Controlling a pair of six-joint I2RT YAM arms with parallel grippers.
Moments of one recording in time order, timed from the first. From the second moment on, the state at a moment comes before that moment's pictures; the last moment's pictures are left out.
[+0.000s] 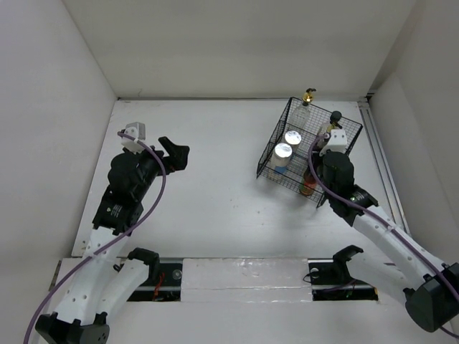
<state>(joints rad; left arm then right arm) -0.29 0.71 0.82 -0.28 0.01 -0.49 0.47 0.92 0.69 -0.09 0.46 0.16</state>
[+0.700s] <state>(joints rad) -0.29 0.76 0.82 -0.28 0.01 -0.48 0.46 0.74 0.82 -0.12 0.43 0.19</state>
